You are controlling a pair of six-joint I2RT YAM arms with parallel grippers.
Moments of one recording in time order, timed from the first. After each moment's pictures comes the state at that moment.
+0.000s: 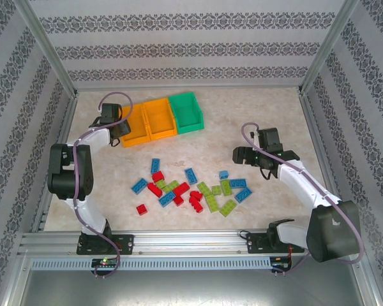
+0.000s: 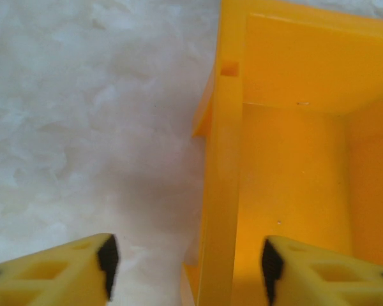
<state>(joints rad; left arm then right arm) 0.01 1.81 1.15 -0.22 -0.14 -0.38 0.20 1.23 0.75 -0.48 -0.12 0.28</state>
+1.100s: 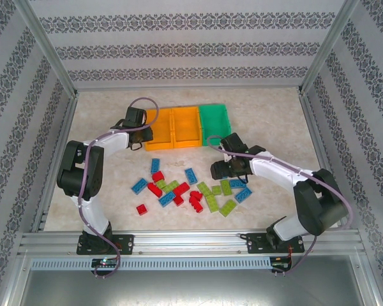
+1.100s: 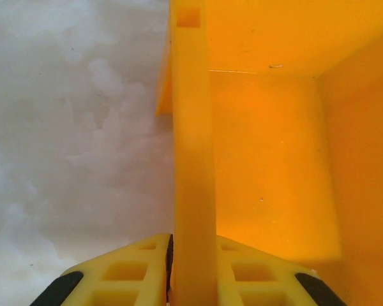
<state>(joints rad) -0.20 1.84 1.15 -0.20 0.00 -0.36 0.52 1.49 0.86 -0.59 -0.06 0.31</state>
